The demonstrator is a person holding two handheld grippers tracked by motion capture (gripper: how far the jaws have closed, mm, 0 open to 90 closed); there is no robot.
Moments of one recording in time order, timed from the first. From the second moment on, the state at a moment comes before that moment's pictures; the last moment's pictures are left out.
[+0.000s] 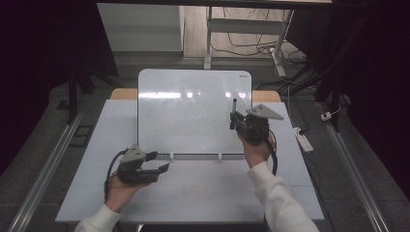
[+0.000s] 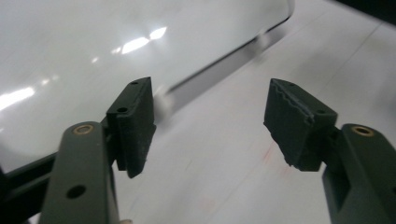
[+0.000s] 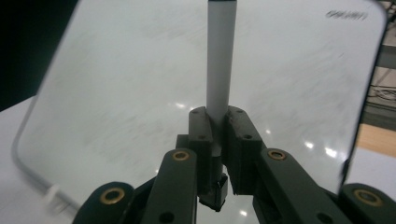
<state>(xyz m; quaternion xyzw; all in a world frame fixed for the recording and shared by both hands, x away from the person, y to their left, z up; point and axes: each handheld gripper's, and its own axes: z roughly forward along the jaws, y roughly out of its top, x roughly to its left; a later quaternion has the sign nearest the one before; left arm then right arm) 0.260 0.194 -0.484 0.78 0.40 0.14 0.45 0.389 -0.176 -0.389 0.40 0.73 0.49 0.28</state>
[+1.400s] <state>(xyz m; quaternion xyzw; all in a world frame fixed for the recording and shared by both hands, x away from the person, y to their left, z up) 0.241 0.238 -0.506 0.78 0.43 0.16 0.43 0.371 -0.246 -0.430 0.34 0.76 0.50 0.23</state>
